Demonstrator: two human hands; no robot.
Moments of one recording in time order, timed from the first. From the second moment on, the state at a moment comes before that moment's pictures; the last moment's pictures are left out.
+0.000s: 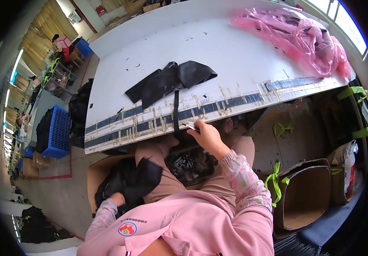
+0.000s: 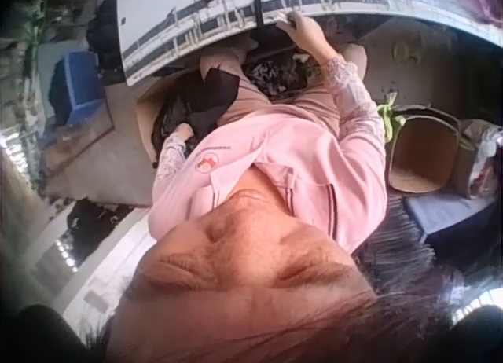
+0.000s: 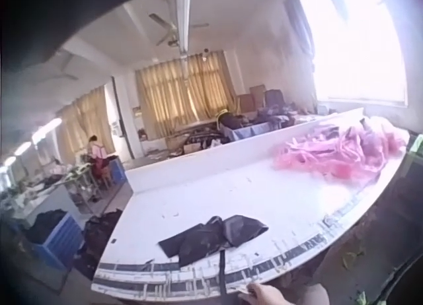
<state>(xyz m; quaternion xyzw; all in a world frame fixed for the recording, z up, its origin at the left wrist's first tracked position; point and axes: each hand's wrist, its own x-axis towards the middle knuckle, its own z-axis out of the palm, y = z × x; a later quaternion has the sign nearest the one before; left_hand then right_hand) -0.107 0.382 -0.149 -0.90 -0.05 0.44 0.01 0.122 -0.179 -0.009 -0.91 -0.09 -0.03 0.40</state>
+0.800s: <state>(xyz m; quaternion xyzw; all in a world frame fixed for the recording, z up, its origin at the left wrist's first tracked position) 0.083 0.066 -0.017 -0.52 -0.08 0.14 -0.84 0.182 -0.109 -0.002 -0.91 -0.14 -0.09 0.37</state>
